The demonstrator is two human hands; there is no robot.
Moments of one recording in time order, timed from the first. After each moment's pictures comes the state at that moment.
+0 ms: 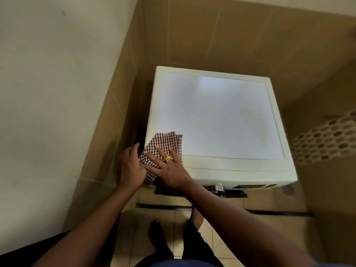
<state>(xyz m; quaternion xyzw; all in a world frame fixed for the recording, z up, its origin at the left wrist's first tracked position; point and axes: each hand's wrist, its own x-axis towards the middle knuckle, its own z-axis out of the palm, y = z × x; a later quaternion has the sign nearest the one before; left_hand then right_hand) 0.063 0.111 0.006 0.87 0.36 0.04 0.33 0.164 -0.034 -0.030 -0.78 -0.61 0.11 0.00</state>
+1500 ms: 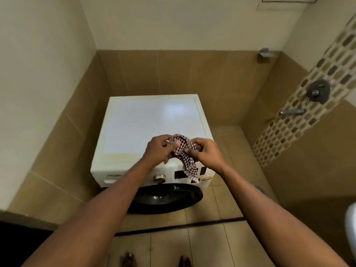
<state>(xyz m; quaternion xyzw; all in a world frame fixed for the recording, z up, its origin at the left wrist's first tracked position) 0.141 -0.173 0.153 0.81 0.16 0.02 0.56 0.223 -0.378 0.135 -0.83 -0.22 0.17 0.49</state>
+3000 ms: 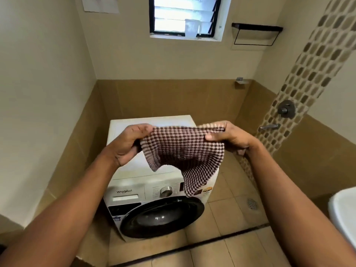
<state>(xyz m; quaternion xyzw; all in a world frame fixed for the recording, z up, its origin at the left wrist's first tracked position) 0.072 -0.059 0.265 0.59 -0.07 -0.04 0.80 0.175 -0.385 0.300 -0.63 -0.26 0.34 0.65</state>
